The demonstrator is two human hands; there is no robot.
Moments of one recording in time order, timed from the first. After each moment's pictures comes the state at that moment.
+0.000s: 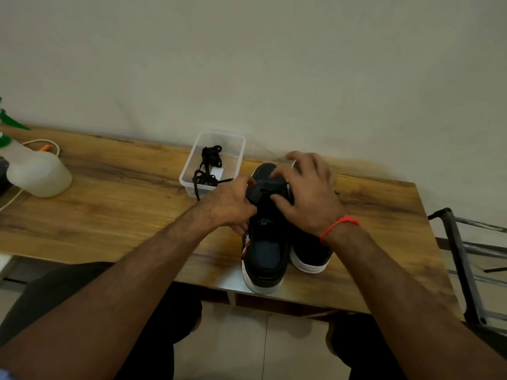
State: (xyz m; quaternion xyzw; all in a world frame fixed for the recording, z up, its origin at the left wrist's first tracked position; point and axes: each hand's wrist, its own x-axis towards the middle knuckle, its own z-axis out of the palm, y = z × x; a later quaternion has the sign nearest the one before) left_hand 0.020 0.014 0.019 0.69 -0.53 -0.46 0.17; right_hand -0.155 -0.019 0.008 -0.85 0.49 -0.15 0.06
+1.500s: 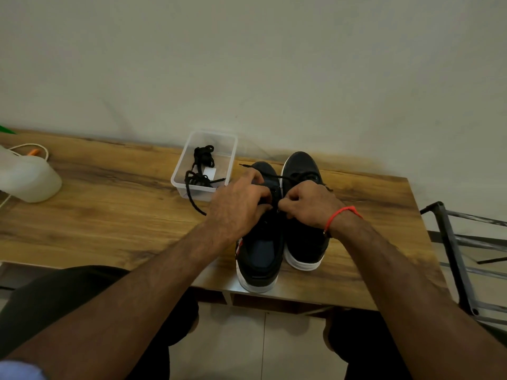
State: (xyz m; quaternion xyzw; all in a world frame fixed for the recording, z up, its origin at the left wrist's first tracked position) left_hand -0.001 0.017 -0.011 0.63 -0.76 -0.09 0.14; right_hand -0.163 -0.020 0.025 -0.72 0.62 -0.01 0.32
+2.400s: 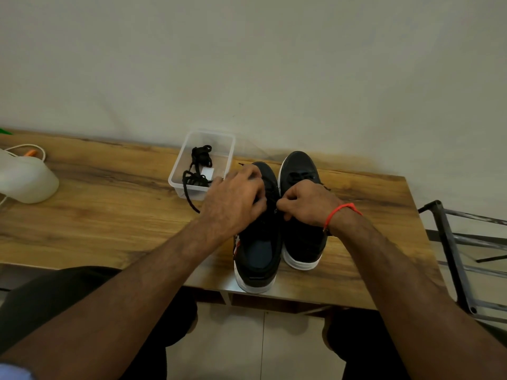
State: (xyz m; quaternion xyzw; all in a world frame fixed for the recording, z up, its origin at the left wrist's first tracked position) left_hand 0.003 0.013 -0.008 0.63 -0.76 -0.03 0.14; right_hand -0.166 -0.021 0.031 -0.72 0.61 0.00 0.33
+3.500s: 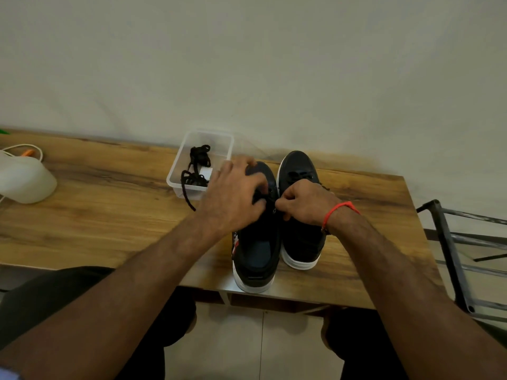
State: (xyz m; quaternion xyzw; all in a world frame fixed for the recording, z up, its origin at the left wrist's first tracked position) left_hand 0.001 0.013 0.006 0.64 -0.76 -0.07 0.13; right_hand -0.167 -0.021 0.033 -0.72 0.61 0.01 0.33
